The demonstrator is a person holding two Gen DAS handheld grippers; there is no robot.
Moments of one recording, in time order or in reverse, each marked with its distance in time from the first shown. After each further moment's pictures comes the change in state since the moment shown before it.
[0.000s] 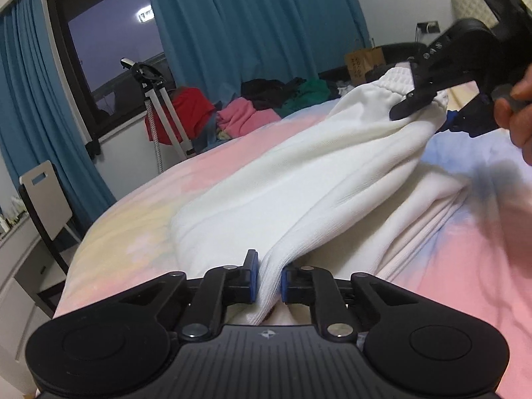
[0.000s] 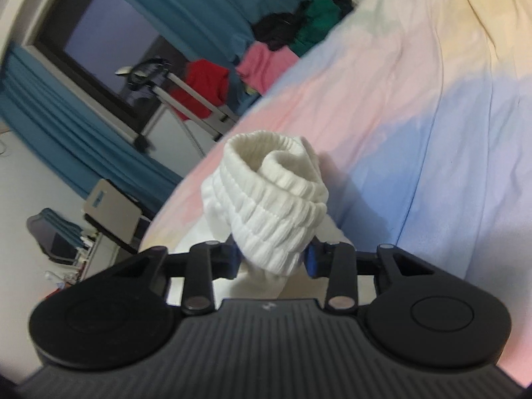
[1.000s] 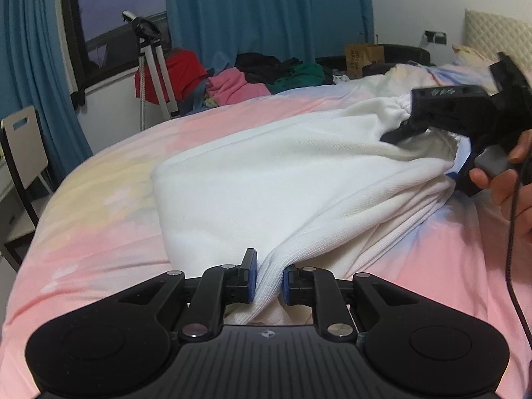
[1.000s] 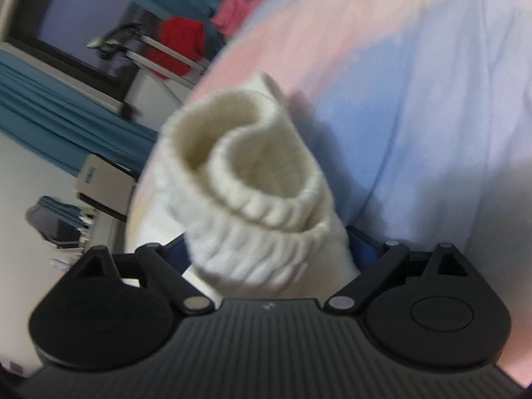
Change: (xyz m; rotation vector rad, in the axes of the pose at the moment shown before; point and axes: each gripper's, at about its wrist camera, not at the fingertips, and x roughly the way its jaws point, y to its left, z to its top) left arm 0.006 0.028 -0.013 -0.158 0.094 -0.097; right arm 0.033 -0.032 -0.011 0.104 0.168 0.040
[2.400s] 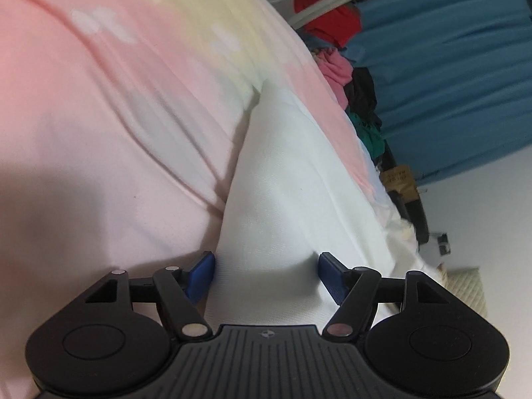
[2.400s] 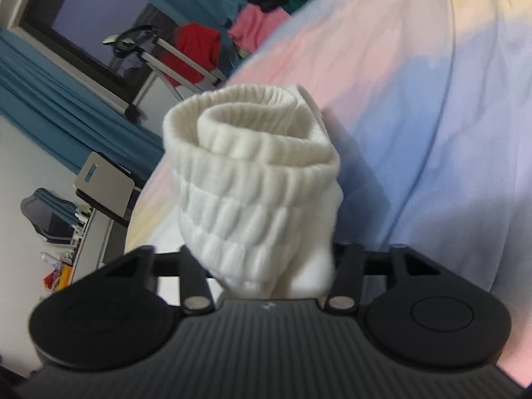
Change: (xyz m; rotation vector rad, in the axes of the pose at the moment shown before) left arm 0.015 0.145 -0.051 -1.091 0.140 -0.322; right arm 0.008 0.041 -0.007 -0.103 -0.056 -0.060
